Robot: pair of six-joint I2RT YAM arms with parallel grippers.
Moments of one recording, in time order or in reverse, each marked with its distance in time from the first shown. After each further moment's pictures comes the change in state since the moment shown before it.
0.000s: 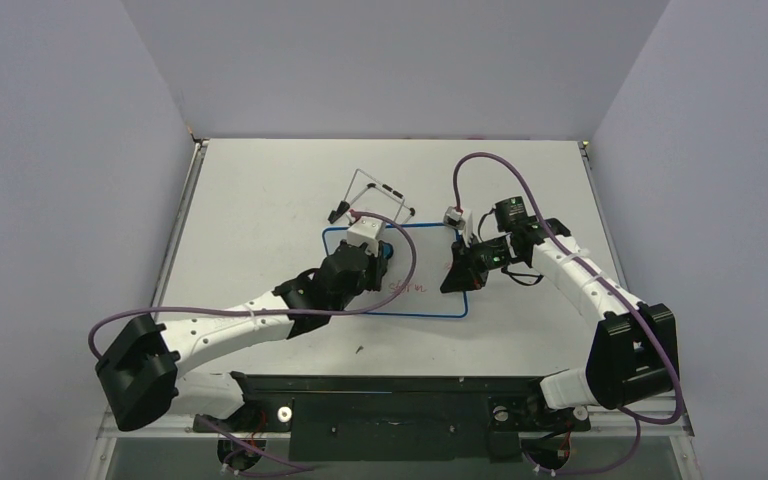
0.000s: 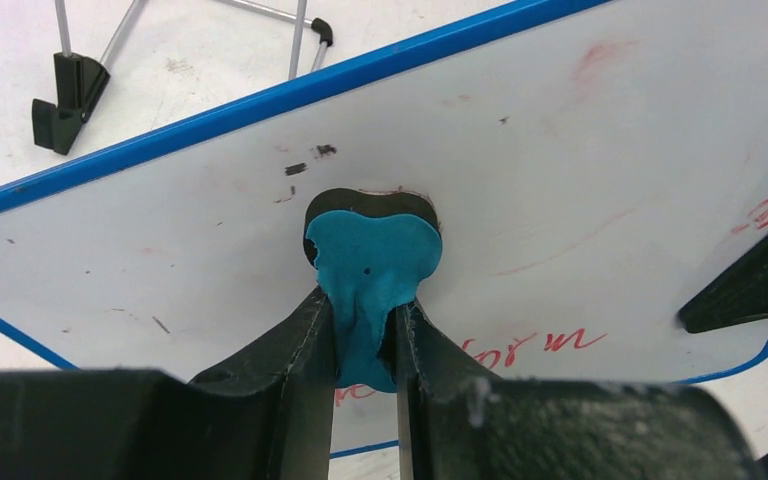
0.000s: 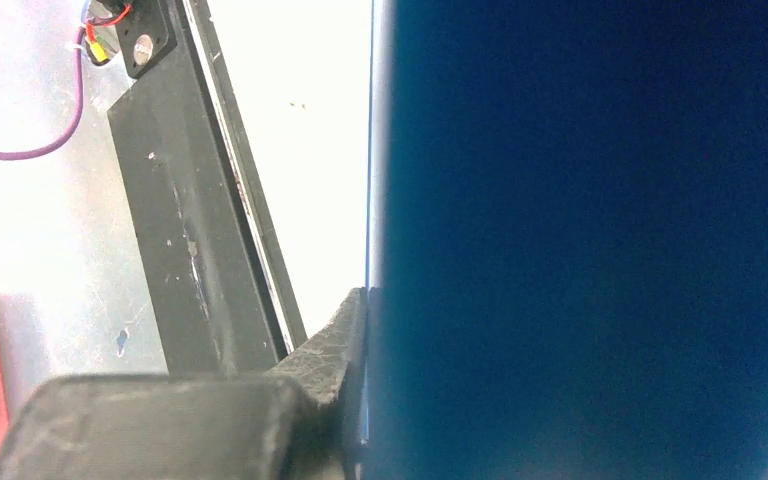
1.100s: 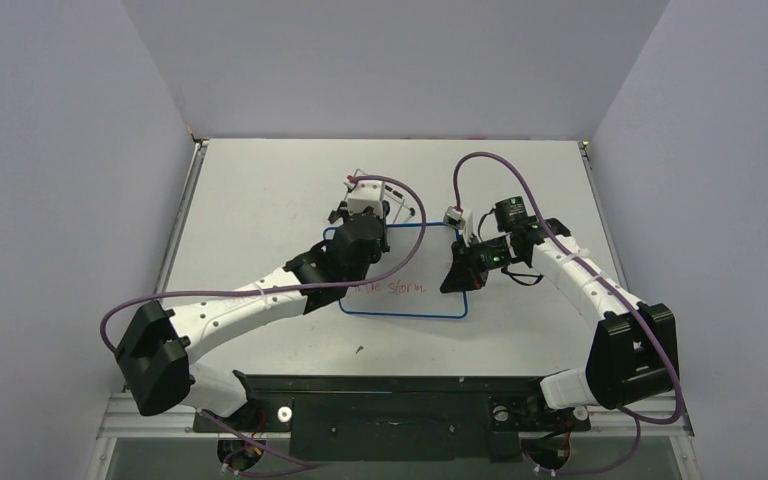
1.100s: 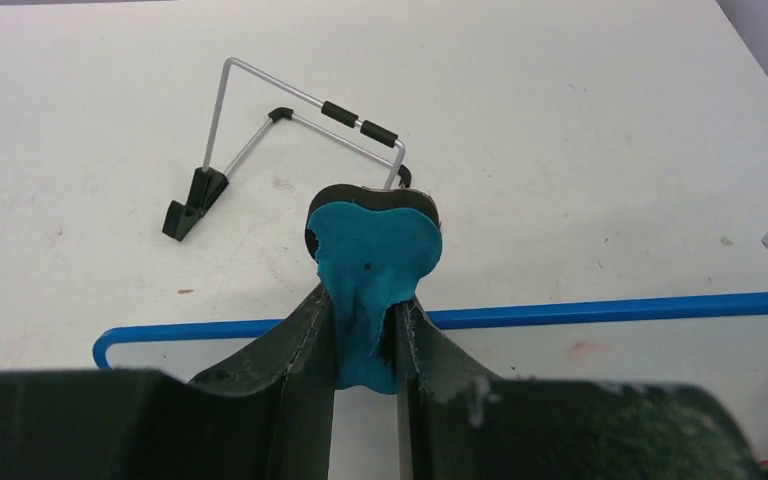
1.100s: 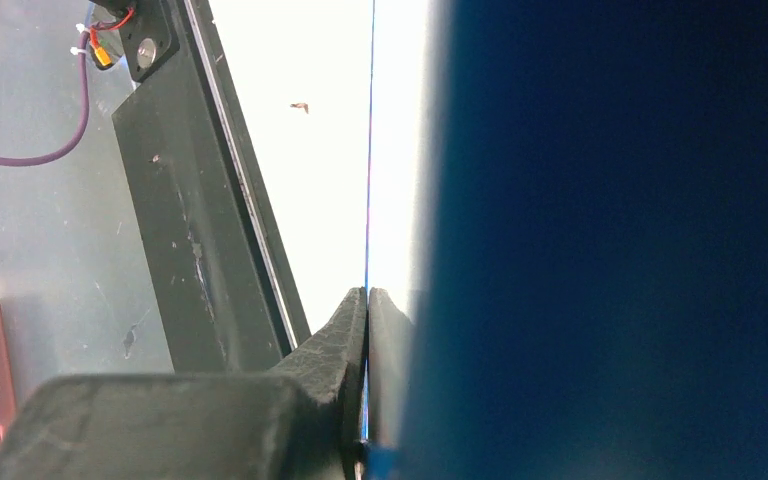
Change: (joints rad) left arm 0.011 0.123 0.272 -0.058 -0.257 0.000; right arm -0.002 0.000 0.000 0.000 0.000 0.018
